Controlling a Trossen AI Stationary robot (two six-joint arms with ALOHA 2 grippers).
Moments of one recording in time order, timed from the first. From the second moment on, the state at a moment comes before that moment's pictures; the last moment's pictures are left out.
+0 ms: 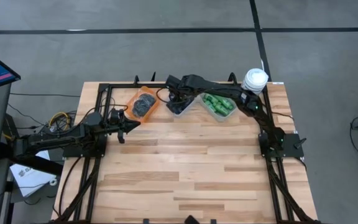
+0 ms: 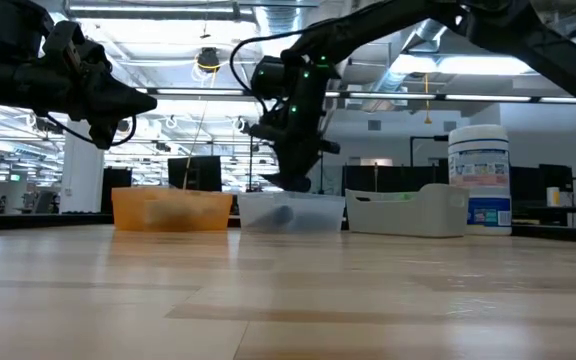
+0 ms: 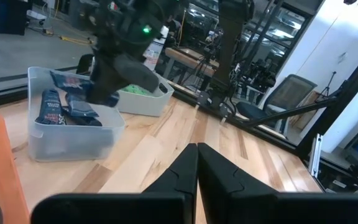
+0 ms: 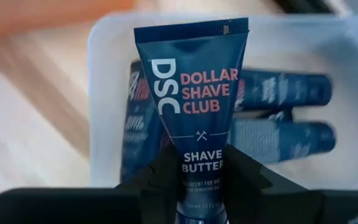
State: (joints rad) left arm 0.33 0.32 0.01 0.27 0.12 -0.40; right arm -0.37 2.31 2.11 -1.05 0.13 0.36
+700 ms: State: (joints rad) left arm 0.33 0.32 0.01 0.29 0.12 -0.40; right arm -0.35 2.06 2.11 -1.01 0.08 0.23
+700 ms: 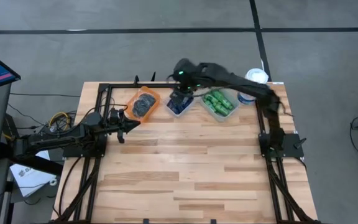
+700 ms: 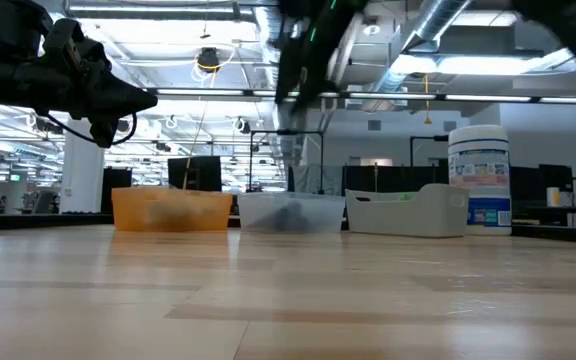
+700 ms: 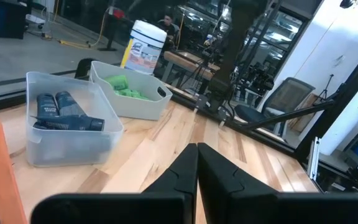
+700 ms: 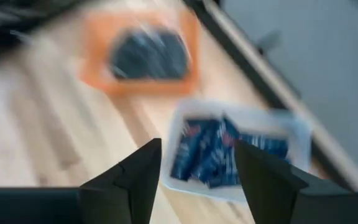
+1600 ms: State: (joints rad) left arm 0.33 0.32 0.01 0.31 0.12 -0.40; right arm -0.31 1.00 0.76 -0.02 -0.14 0.23
